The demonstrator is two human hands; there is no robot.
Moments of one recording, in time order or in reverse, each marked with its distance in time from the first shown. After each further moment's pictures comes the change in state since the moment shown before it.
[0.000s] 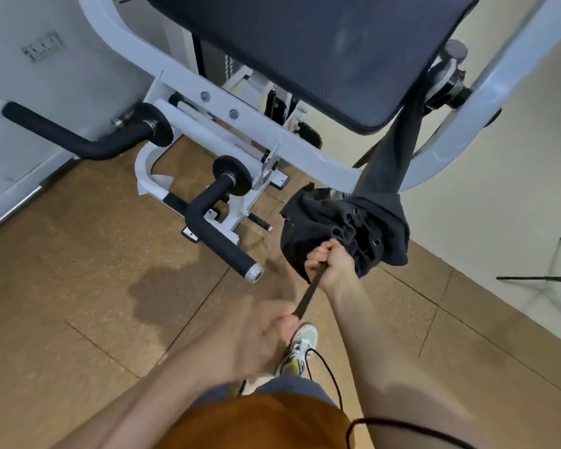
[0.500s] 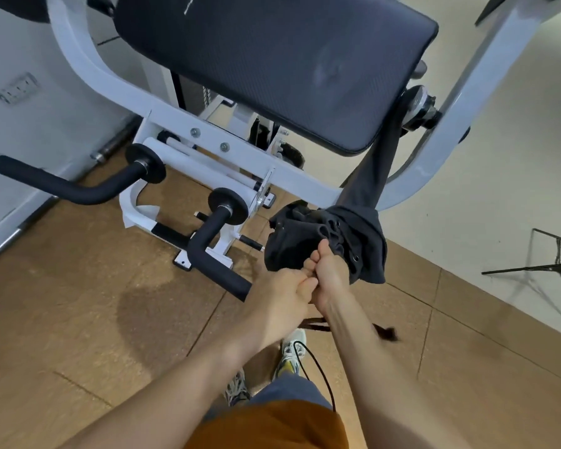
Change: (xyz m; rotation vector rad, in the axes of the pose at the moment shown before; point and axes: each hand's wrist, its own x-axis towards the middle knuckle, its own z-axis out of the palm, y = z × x) left_hand 0.064 0.018 -0.026 0.162 0.202 -0.028; right_hand -0.030 0.020 0.036 -0.315 0.072 -0.360
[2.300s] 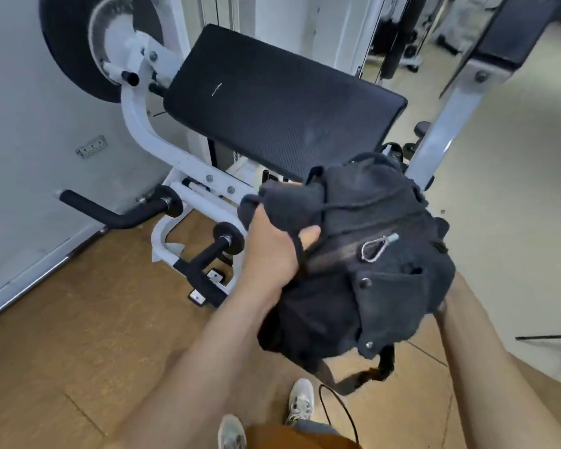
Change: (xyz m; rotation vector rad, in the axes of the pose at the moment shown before) left_hand 0.001 0.117 -0.038 -0.819 0.552 0.114; right_hand -0.087 -0.158 -0.086 -0.214 0.115 -0.258
